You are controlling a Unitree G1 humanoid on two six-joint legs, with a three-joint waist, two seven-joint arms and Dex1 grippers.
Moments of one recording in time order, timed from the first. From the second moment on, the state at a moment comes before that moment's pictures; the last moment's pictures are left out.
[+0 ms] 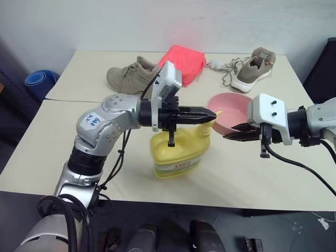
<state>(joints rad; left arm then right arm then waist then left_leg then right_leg) -0.92 0.40 -0.18 -0.14 -0.68 0.75 -0.88 -0.60 -1.14 0.03 -0.46 0.43 0.72 1.19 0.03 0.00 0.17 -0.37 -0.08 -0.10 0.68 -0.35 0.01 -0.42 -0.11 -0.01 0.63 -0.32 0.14</state>
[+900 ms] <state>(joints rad) -0.93 0.43 -0.26 -0.10 -0.53 0.83 -0.89 -0.55 -1.15 0.02 -0.48 0.42 0.70 1.13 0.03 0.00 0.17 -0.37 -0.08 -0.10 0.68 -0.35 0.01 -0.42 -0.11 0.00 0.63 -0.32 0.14</state>
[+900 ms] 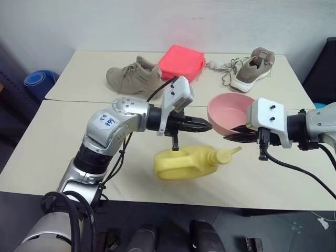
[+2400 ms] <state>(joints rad) -1.03 0.37 -0.19 -0.10 -0.61 0.90 -0.93 -0.46 -1.17 -0.05 -0.48 0.44 0.65 1.13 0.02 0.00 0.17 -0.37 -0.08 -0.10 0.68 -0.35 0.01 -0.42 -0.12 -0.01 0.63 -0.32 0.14</state>
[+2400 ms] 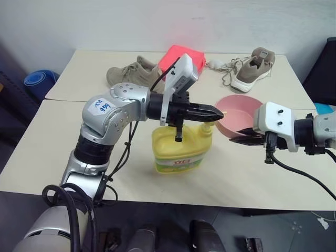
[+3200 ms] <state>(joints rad) -1.01 0.40 -0.25 -0.11 -0.57 0.92 -0.95 -0.56 -1.14 0.00 -0.46 0.42 0.64 1.15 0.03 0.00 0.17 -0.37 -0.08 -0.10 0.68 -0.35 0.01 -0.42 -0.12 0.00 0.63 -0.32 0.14</state>
